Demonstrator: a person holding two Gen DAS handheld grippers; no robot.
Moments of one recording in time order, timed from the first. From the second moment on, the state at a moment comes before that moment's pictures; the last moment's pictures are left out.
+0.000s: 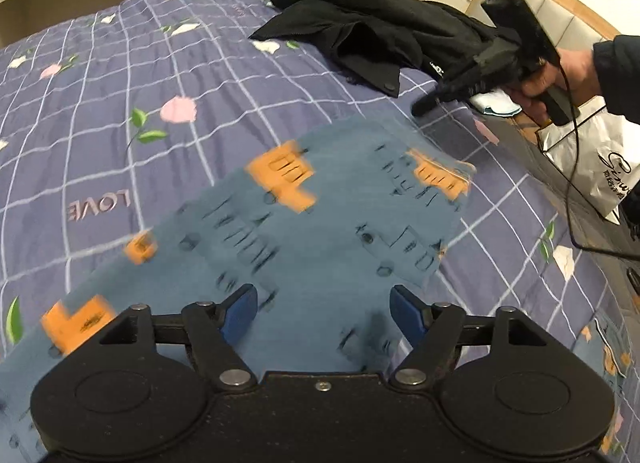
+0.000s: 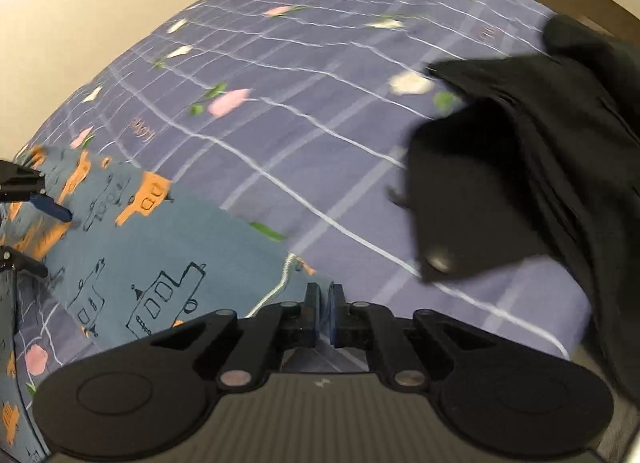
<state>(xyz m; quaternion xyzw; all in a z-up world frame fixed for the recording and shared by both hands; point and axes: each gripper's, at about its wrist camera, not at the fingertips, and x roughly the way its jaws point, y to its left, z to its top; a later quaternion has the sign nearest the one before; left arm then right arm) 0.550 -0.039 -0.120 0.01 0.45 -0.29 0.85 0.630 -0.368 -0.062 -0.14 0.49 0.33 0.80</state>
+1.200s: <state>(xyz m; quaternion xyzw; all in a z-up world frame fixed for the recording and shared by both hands) 0.457 0.029 -0.100 -0.07 0.46 -0.18 0.87 0.450 -0.315 -0.024 -0.27 0.41 0.37 0.79</state>
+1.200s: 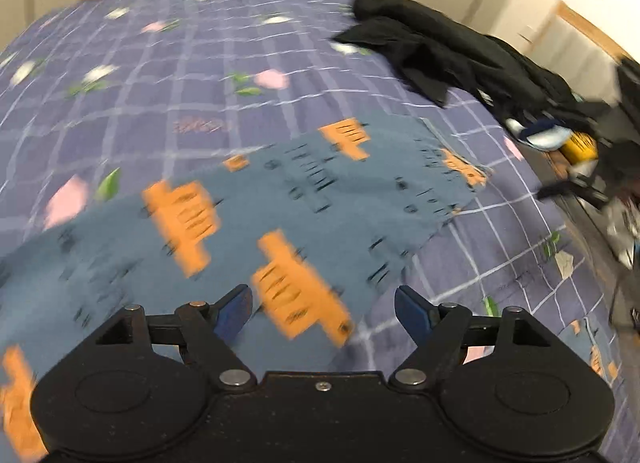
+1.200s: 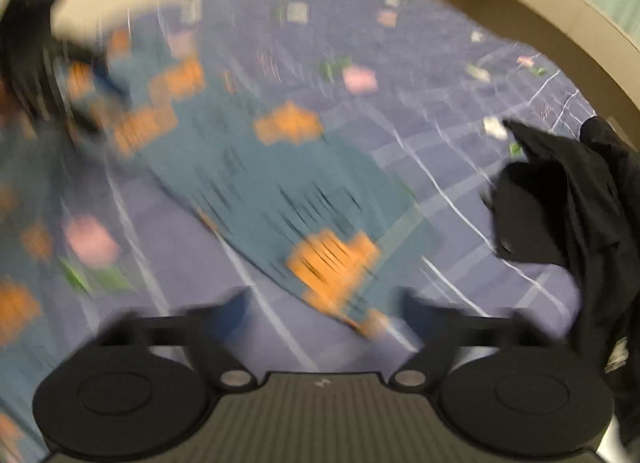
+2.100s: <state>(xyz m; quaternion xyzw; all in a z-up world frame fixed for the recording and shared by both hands) 0.304 0.155 0.100 -0.08 0.43 -0.01 0.90 0.284 -0.139 0.191 -0.11 0.38 0.39 0.83</state>
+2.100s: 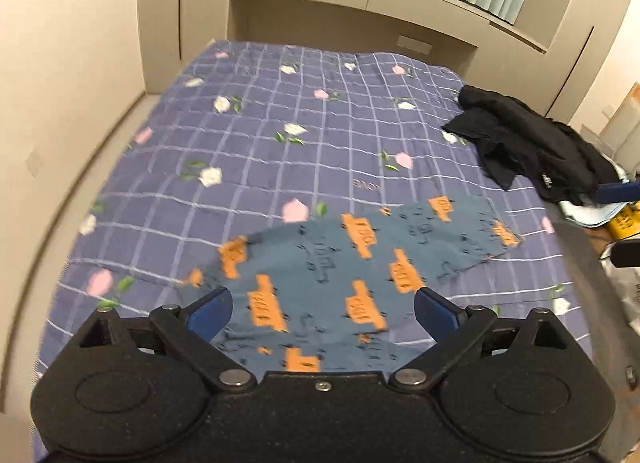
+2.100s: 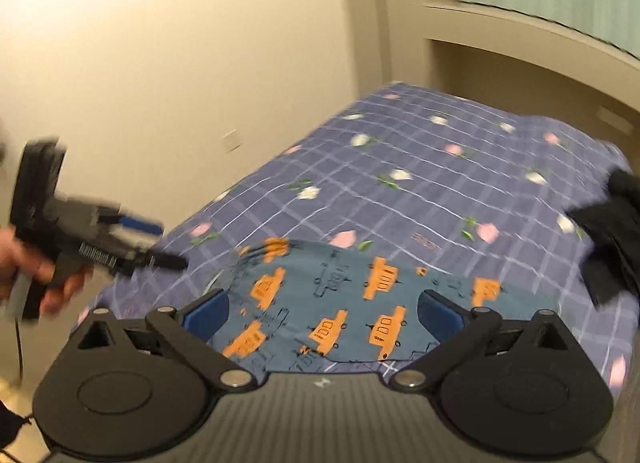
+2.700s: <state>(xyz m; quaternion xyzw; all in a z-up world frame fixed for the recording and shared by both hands) 0.455 0.258 -0.067 -0.05 0.48 -0.07 0.88 0.414 -0.042 0.057 -0.33 0.39 0.46 0.72</state>
